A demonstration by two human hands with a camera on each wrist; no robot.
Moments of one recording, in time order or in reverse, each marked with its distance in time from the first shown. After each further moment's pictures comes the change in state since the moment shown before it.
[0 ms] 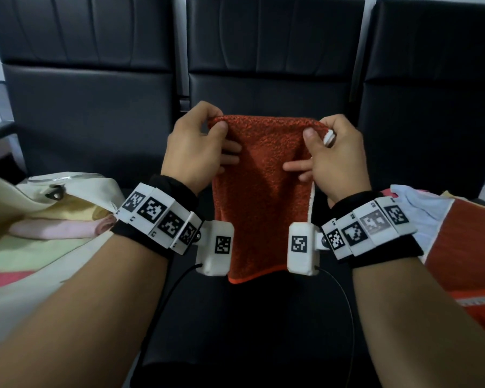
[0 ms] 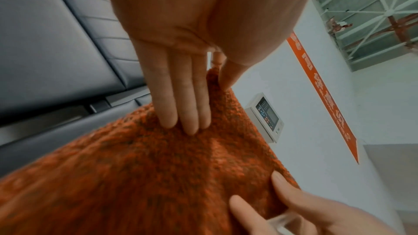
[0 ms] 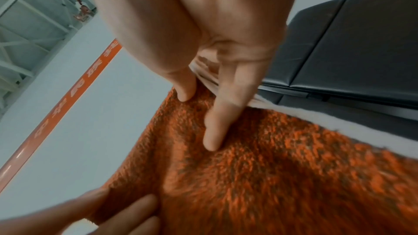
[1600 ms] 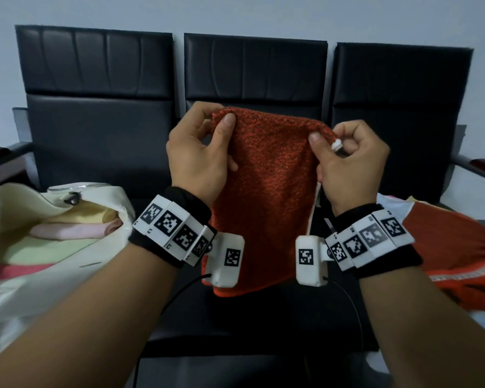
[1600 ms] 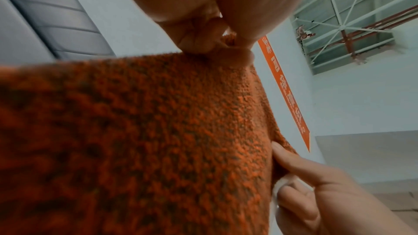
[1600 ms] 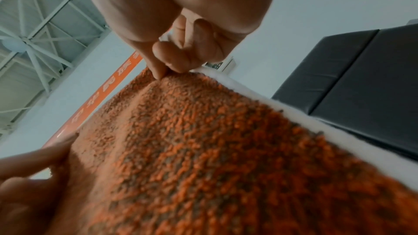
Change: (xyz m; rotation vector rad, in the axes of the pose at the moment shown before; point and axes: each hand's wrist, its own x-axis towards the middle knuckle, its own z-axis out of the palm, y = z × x) left_hand -0.077 0.063 0.006 -0.195 0.181 0.395; right_hand -0.067 -0.048 -0.062 0.065 0.275 -0.325
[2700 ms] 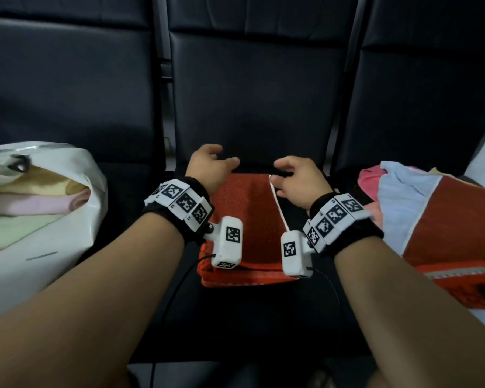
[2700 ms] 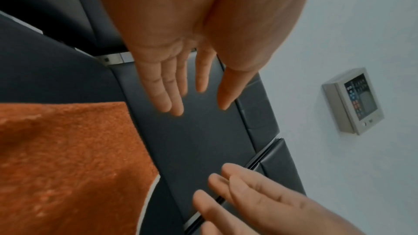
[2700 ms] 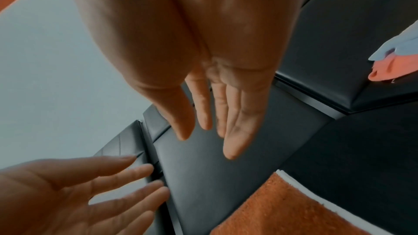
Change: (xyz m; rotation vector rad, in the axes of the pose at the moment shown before) left_hand 0.004 -0.207 0.028 0.085 -0.197 -0.854; right_hand -0.008 0.174 0.072 -0.400 -0.605 0.533
